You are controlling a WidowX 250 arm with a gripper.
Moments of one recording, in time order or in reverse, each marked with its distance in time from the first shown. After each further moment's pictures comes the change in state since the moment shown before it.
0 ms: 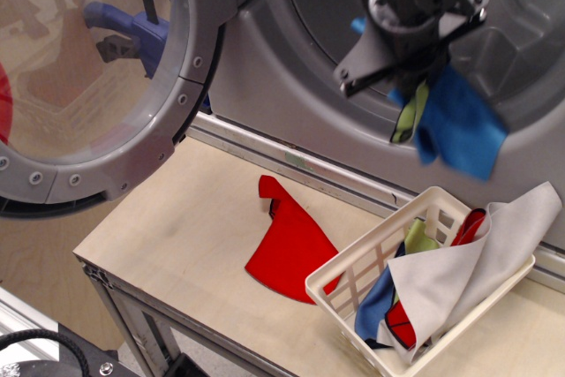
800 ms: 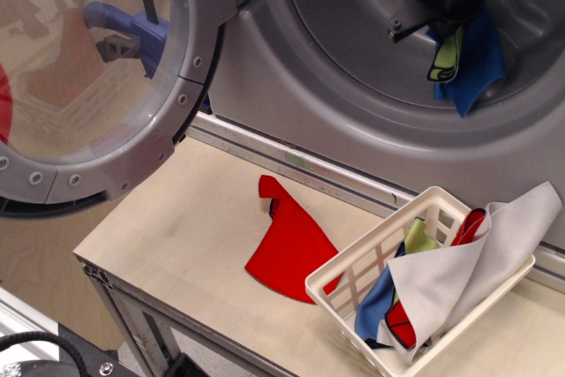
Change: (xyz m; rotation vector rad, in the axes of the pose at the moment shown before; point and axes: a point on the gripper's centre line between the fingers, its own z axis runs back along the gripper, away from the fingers) arm 0.034 -0.045 -0.042 -0.022 -0.179 0.017
